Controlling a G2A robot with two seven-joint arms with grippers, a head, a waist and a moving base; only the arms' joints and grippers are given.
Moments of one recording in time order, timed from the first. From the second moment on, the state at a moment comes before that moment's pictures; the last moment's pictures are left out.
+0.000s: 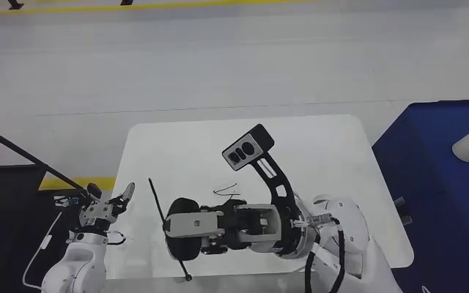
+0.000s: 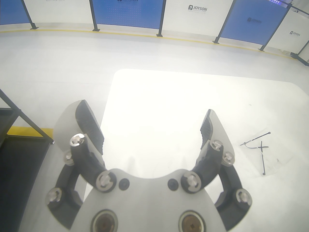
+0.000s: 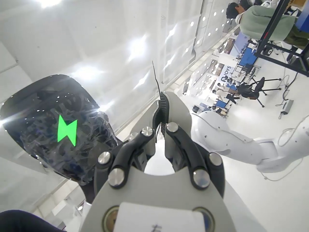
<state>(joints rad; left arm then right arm) 1.75 -1.16 -1.72 -1.84 1.00 -0.10 0.01 -1.07 -1.29 0.98 -2.25 0.90 0.17 0.60</state>
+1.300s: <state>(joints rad) 1.75 -1.16 -1.72 -1.84 1.00 -0.10 0.01 -1.05 -1.34 1.02 -2.29 0.68 -0.18 0.51</state>
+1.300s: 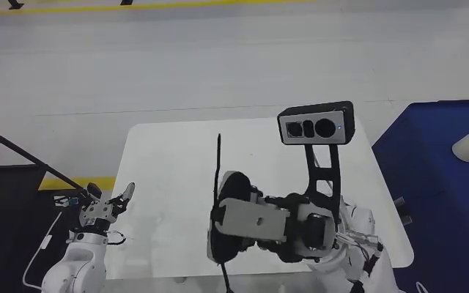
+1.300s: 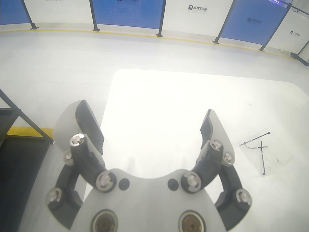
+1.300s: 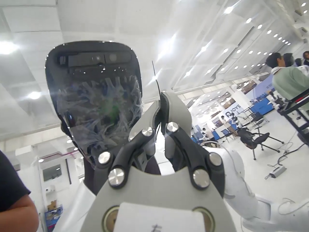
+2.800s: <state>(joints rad) 1.75 -1.12 -1.79 -2.11 0.32 -0.25 -1.04 -1.27 -1.22 1.42 -2.16 -0.06 -0.10 1.10</state>
